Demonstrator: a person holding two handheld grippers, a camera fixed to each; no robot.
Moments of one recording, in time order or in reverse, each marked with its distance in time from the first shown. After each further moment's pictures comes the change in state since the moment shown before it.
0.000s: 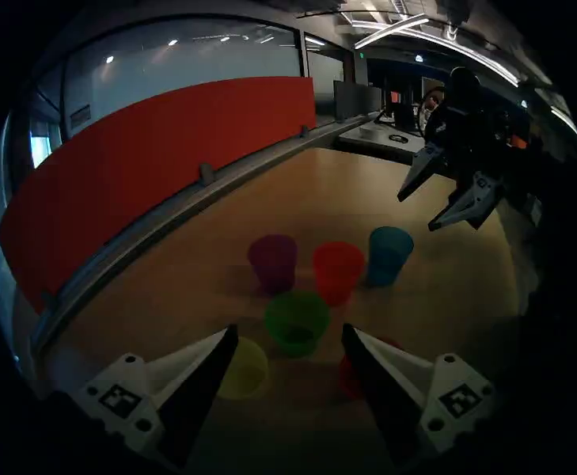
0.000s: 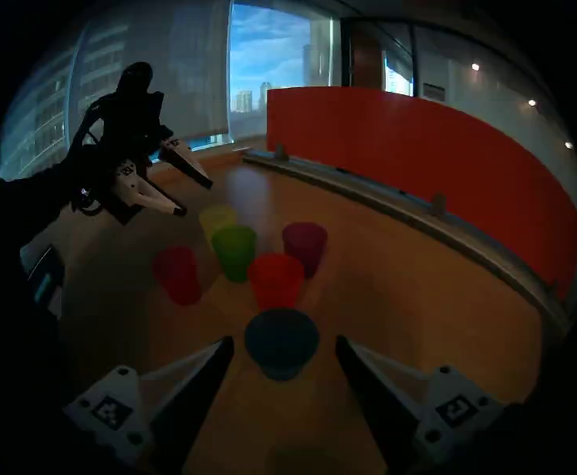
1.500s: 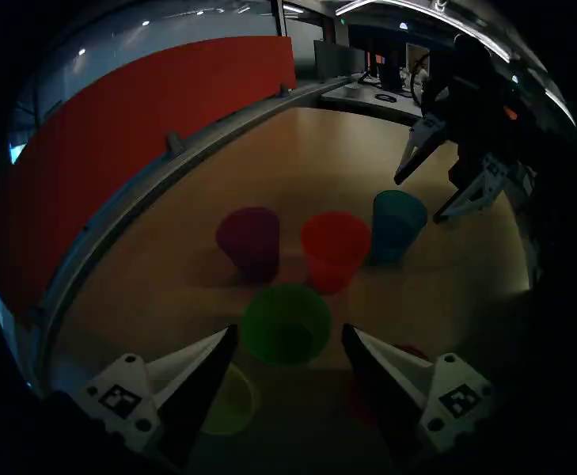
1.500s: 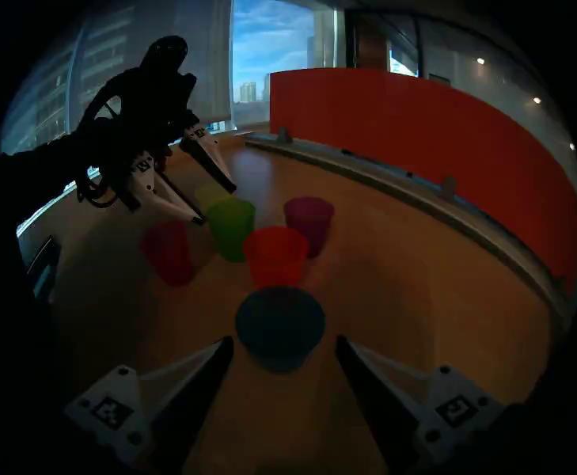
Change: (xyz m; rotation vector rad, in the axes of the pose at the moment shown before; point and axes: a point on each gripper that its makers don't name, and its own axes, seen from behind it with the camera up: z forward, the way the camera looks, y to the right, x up) left arm -0.019 0.009 0.070 -0.065 -0.162 0.070; right arm -0.031 0.002 0.030 0.019 -0.043 -0.006
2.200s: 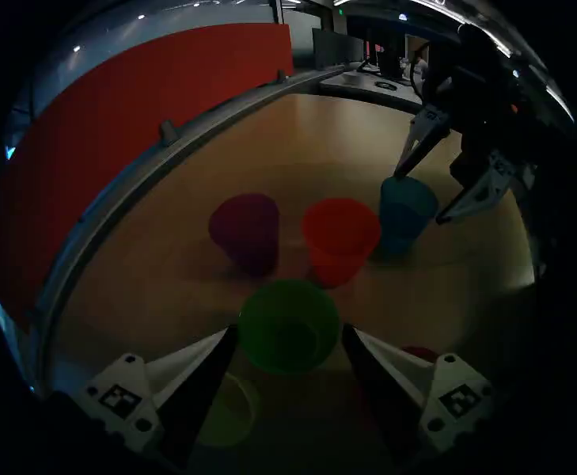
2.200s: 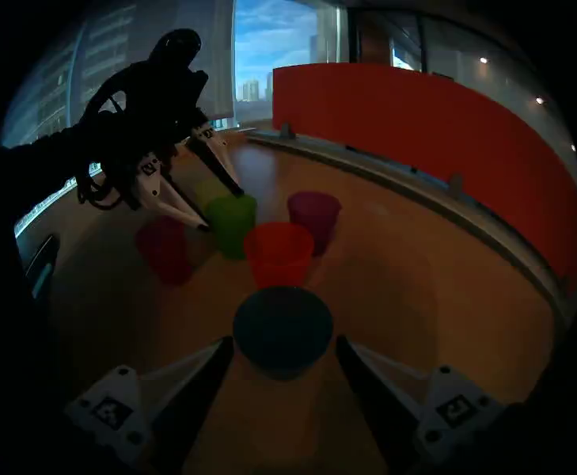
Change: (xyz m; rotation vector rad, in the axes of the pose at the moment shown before) left arm -0.008 0.002 0.022 -0.008 -0.047 0.008; right arm -0.004 -0.001 0.022 0.013 -0.005 -0.005
